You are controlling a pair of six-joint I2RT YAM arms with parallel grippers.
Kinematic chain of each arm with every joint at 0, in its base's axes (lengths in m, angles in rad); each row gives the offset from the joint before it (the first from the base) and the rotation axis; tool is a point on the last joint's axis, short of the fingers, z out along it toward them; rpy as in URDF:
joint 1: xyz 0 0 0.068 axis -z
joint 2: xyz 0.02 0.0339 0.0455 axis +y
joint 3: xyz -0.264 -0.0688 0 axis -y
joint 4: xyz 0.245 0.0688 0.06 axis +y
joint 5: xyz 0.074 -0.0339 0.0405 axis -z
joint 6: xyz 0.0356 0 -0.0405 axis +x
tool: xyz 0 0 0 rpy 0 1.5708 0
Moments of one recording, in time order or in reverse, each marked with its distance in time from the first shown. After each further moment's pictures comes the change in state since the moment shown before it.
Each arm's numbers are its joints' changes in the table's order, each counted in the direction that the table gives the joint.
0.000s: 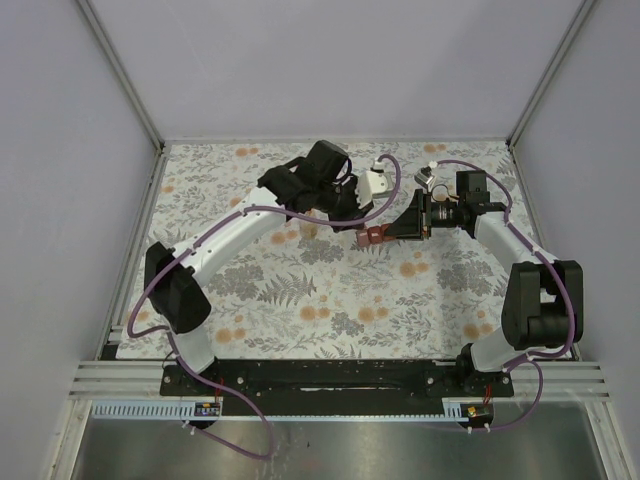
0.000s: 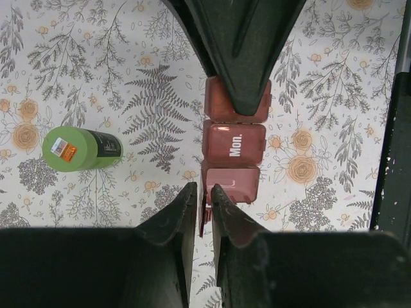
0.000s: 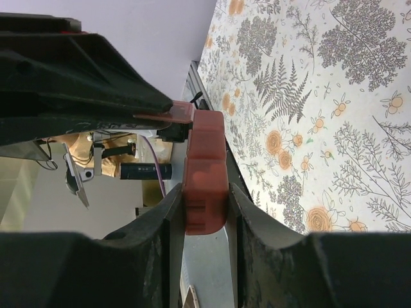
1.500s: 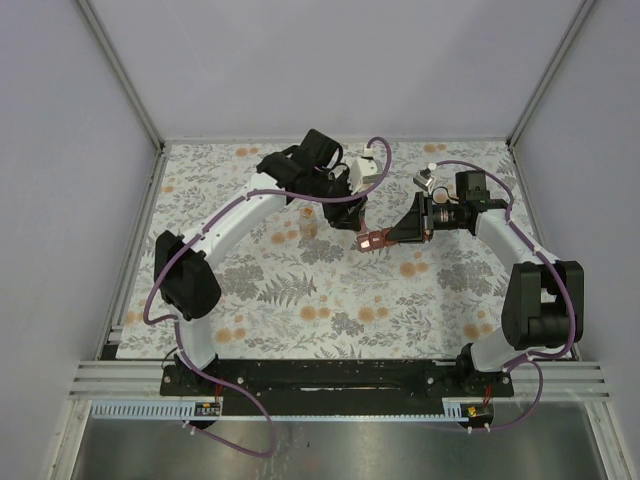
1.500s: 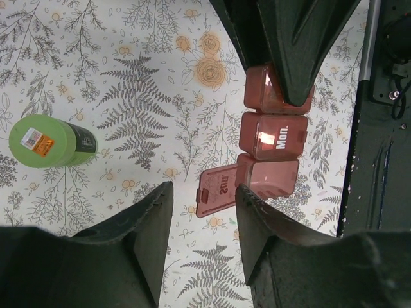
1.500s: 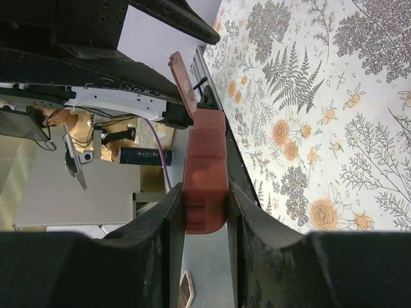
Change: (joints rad) left arm -0.104 0.105 0.095 0.083 0.173 -0.039; right arm 0.000 -0.001 0.031 0.151 -0.050 -0.155
